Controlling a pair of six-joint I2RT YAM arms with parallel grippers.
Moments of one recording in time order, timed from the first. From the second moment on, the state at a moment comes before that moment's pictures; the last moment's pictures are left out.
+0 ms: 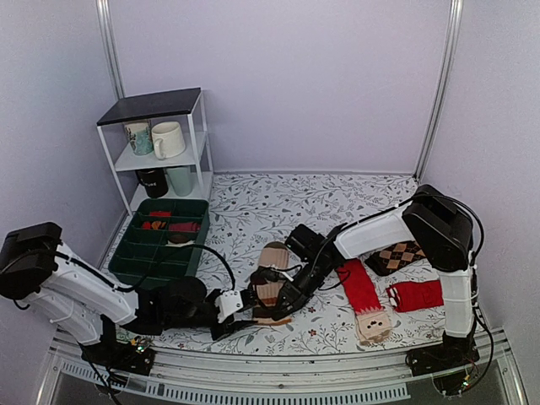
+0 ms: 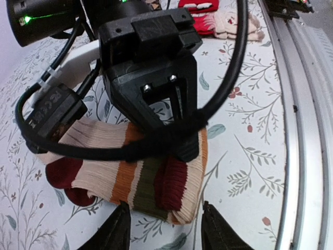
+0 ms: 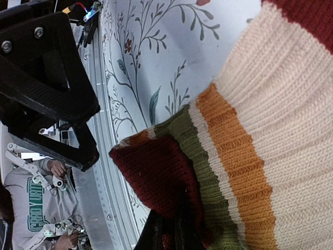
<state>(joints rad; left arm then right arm) -1.23 1.43 0.30 0.60 -0.08 0.18 0.92 2.12 1.25 -0.42 -0.91 0.09</state>
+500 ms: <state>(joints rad) -1.24 1.60 0.37 0.68 -0.01 0.25 0.91 2.13 1.26 -0.48 -0.95 0.07</state>
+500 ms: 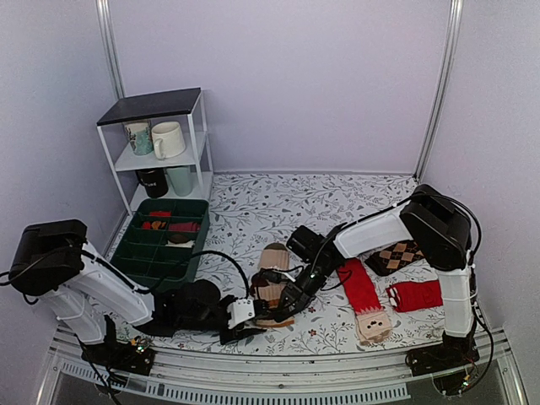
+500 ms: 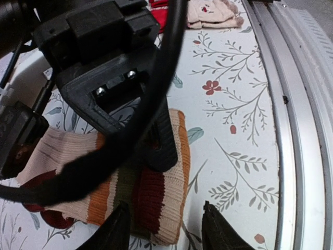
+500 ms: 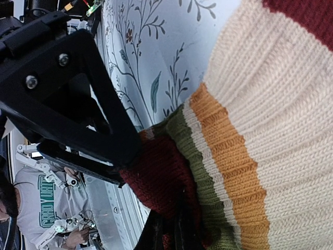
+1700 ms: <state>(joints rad) -1.18 1.66 0.41 0.66 0.14 -0.02 0.92 1.82 0.92 -0.06 -0.74 0.12</state>
